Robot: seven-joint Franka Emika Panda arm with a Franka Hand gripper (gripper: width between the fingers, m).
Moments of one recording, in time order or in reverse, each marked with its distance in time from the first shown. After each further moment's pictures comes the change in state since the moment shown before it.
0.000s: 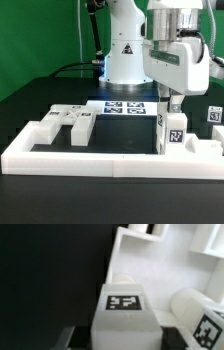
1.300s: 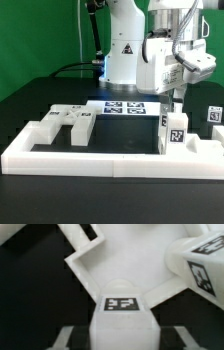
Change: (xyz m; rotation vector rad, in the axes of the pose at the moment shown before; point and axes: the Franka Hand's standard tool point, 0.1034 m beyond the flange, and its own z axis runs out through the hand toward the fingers) arm -0.004 -0.002 0.001 0.016 -0.028 0.647
